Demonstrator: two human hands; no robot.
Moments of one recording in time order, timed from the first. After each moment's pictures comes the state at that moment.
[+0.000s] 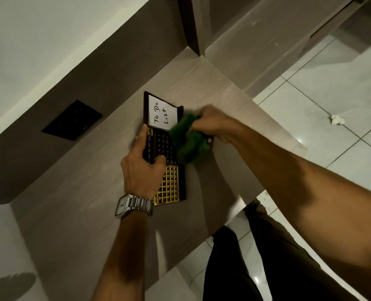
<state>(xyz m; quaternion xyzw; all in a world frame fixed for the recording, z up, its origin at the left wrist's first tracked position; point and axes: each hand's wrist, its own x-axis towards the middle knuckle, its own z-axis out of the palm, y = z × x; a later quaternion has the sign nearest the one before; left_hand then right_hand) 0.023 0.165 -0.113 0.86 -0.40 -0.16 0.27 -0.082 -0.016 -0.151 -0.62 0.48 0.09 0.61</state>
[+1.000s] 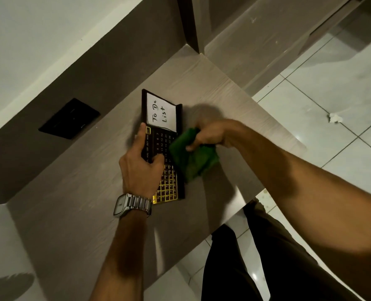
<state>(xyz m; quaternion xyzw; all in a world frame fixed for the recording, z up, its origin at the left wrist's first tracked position) 0.022 0.163 -0.114 0.86 -0.40 -0.16 0.28 -0.101 -0.013 -0.148 -0.65 0.39 0.17 0.63</state>
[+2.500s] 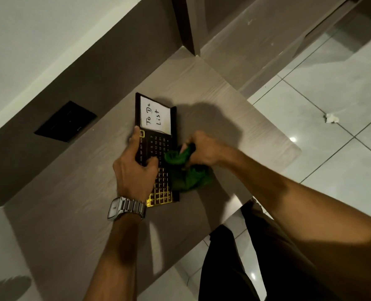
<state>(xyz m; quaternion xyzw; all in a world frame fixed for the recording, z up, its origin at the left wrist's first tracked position) 0.026 0.182 -0.120 0.87 -0.40 -0.14 0.25 -0.105 0.040 -0.163 -0.72 0.37 0.12 0.57</state>
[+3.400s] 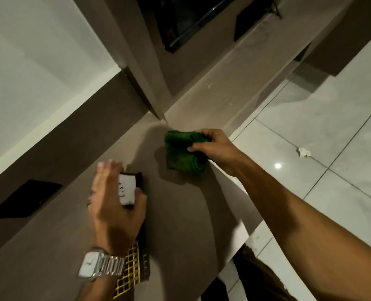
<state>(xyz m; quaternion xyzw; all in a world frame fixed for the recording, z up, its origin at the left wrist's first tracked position) -0.014 0.047 -0.092 0.83 -0.50 -0.01 0.26 -0.176 -0.160 -0.147 -0.51 0.48 -0.17 0.70</state>
